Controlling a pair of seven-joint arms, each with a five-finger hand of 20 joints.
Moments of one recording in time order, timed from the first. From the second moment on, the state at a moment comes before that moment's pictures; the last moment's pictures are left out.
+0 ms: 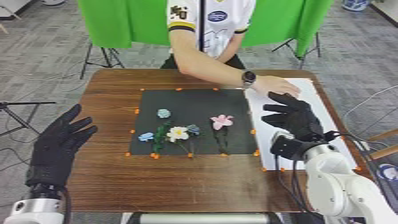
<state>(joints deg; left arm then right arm) 141.8 -50.8 -100.2 -133.7 39.2 24.7 21.7 -109.2 -65.3 88.0 -123.0 -63.0 16.3 17.1</state>
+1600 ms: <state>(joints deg) 141.5 -49.4 -99.3 -134.0 38.4 24.8 22.5 -109.2 -65.4 87.5 -123.1 -62.8 15.9 16.9</state>
